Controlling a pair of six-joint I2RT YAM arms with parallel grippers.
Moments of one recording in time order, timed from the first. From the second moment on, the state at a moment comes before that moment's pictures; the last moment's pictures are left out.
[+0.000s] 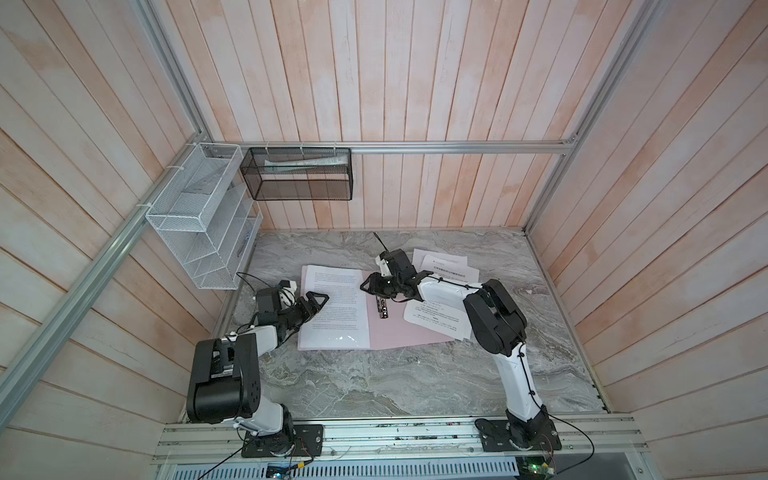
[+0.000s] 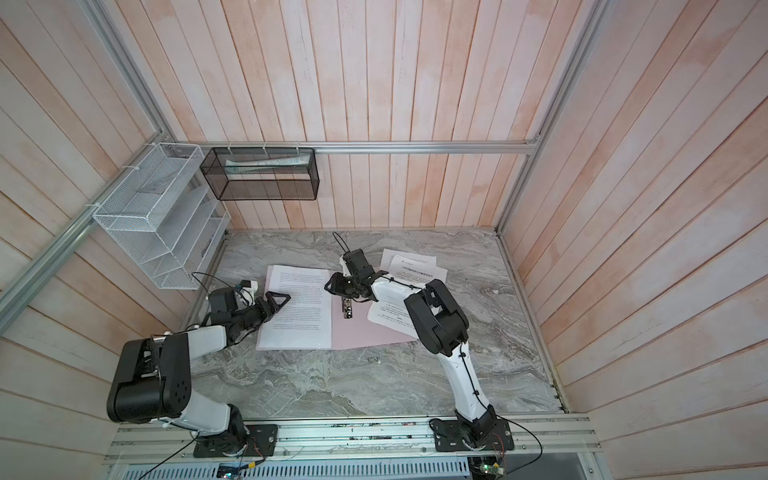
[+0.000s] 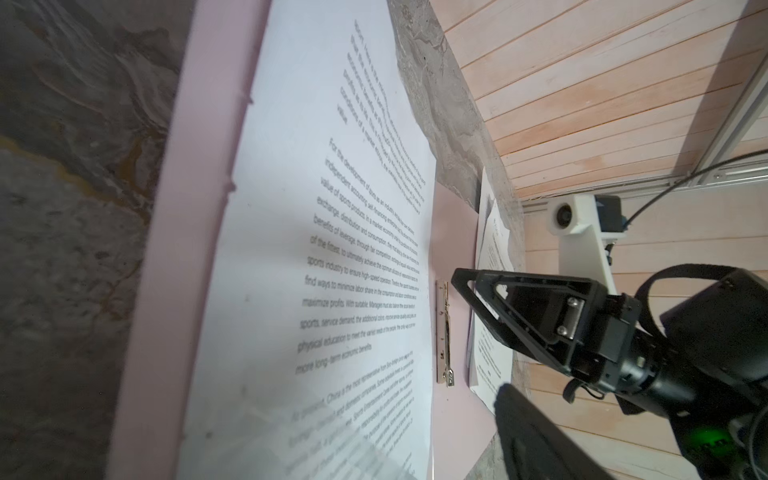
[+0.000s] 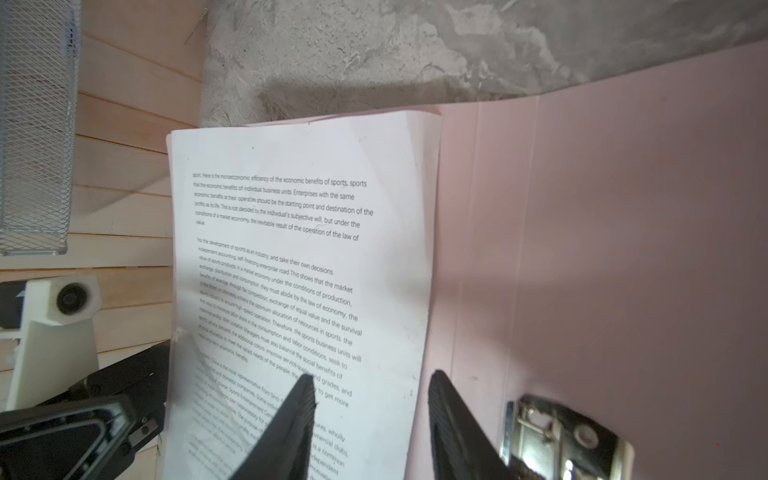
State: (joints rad) left arm 0.14 1.53 0.56 0.28 0.74 -0.63; right arm 0.70 2.23 1.59 -0.10 -0.38 0.77
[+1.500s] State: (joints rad) left arm 0.14 1.51 0.58 0.24 0.76 -0.61; right arm 0.64 1.91 1.32 -0.12 -0.35 0.68
